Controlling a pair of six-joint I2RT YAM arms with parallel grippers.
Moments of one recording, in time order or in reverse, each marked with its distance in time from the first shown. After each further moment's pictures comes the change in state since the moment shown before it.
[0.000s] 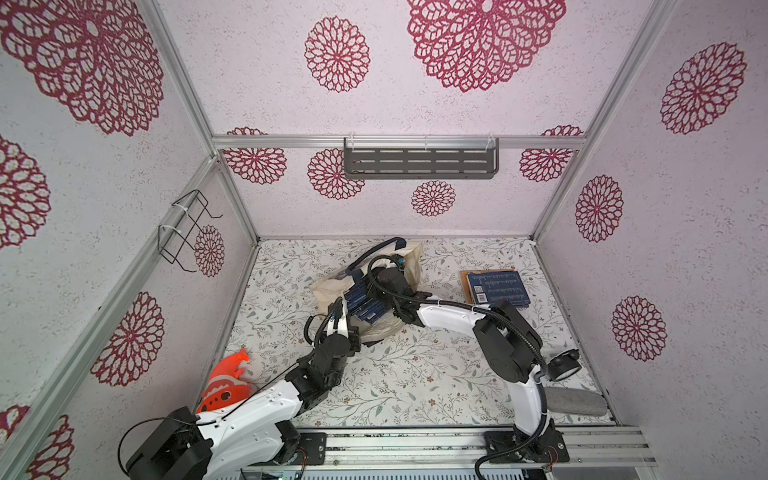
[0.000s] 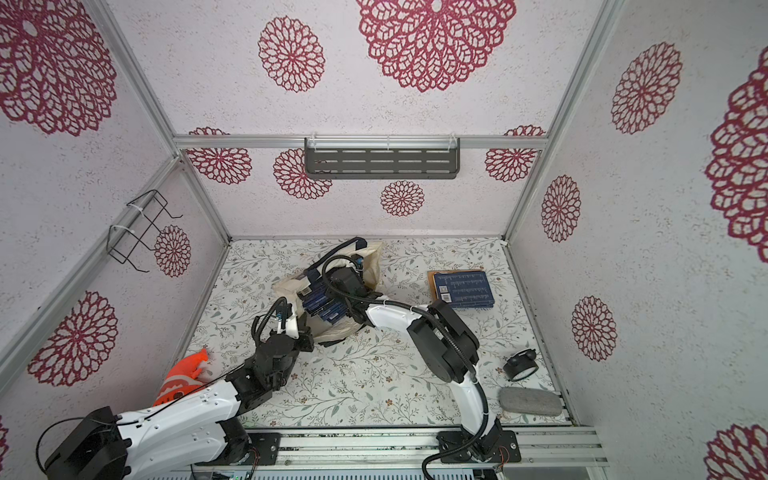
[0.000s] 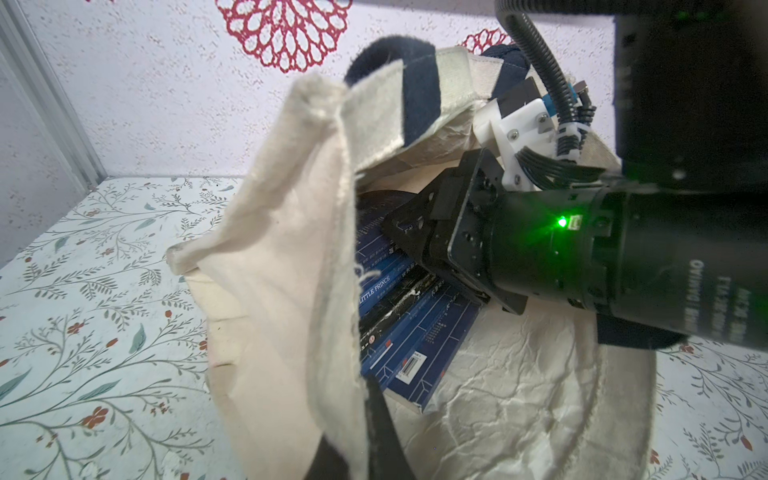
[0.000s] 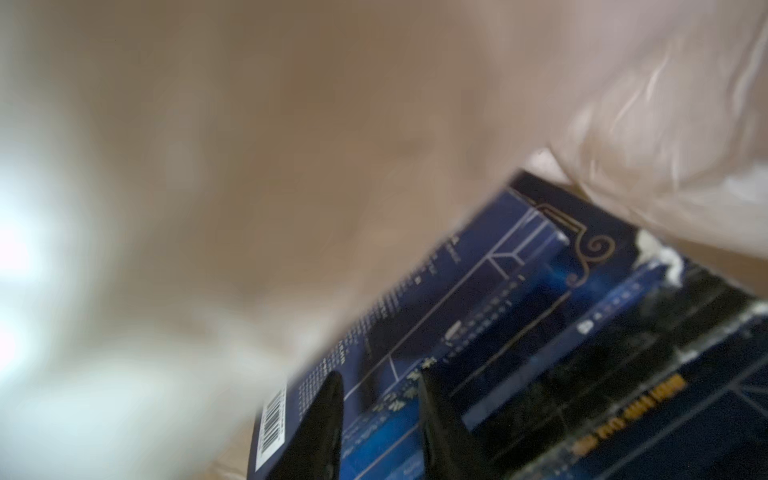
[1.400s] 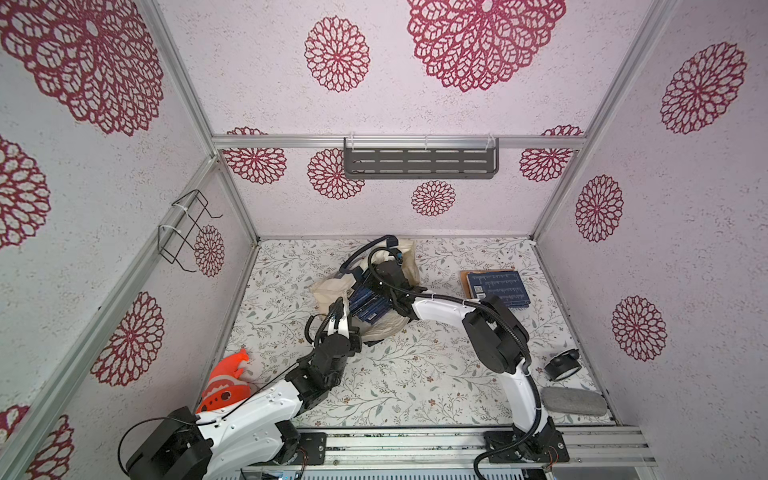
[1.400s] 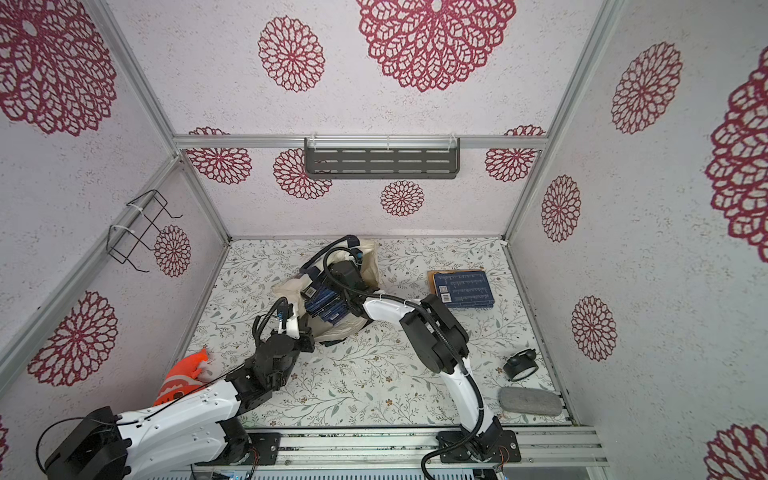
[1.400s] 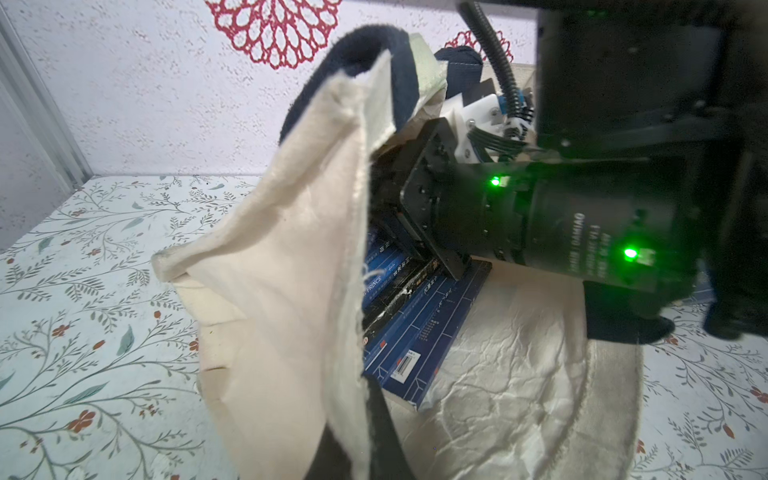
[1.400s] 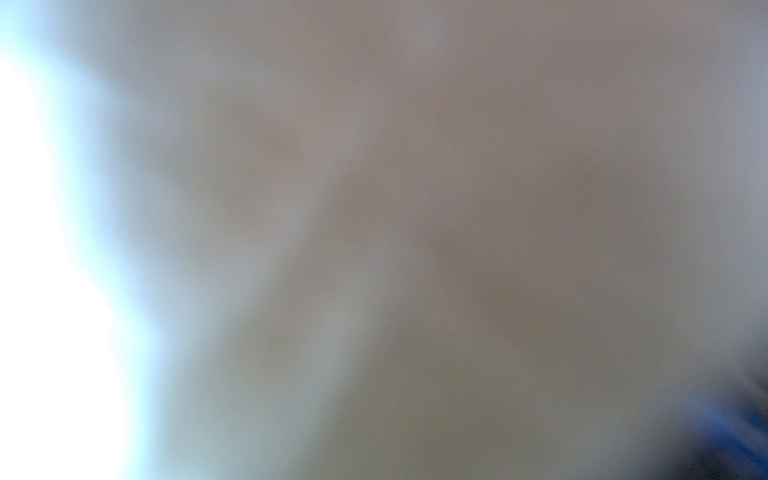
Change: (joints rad) left arm 0.000 0.000 0.000 0.001 0.008 -0.002; right arm -0.033 0.073 0.055 0.124 -0.077 0.121
